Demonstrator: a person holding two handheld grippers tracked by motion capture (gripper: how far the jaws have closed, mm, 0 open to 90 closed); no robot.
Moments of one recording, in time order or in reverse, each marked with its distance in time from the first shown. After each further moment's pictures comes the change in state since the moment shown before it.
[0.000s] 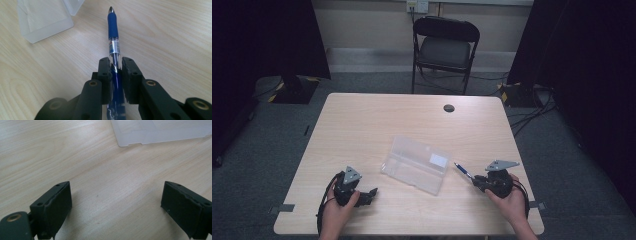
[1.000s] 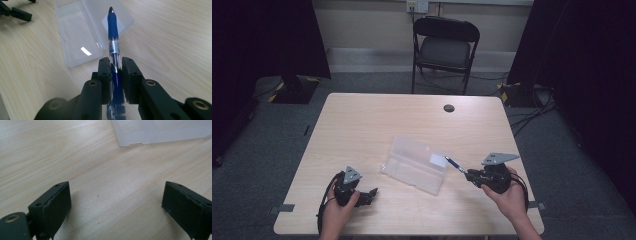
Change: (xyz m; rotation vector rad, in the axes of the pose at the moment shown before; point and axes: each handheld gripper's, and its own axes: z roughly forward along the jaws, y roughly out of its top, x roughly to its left) left arm 0.001 0.000 0.000 0.003 0.003 0.006; right arm 0.028 0.042 -0.027 -0.065 0.081 -0.056
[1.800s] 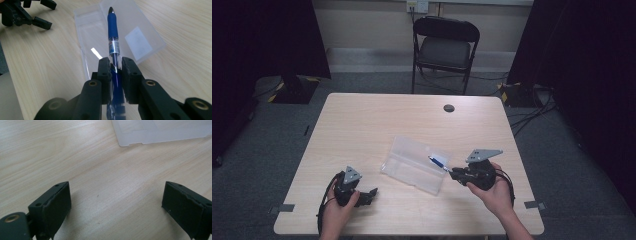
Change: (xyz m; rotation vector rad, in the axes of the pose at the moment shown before) left arm 0.000 0.000 0.000 -0.001 0.000 -0.005; right arm 0.024 0.028 0.020 -0.003 0.081 -0.046
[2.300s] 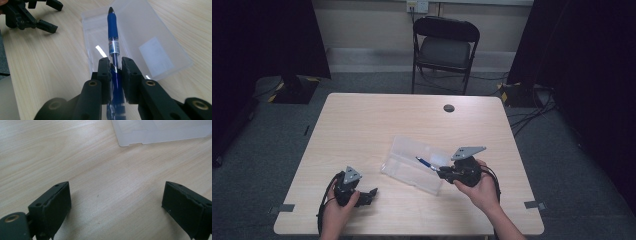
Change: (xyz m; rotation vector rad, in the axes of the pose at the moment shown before) left arm 0.000 0.000 0.000 0.001 0.000 0.004; right arm 0.010 0.016 0.031 0.015 0.048 -0.028
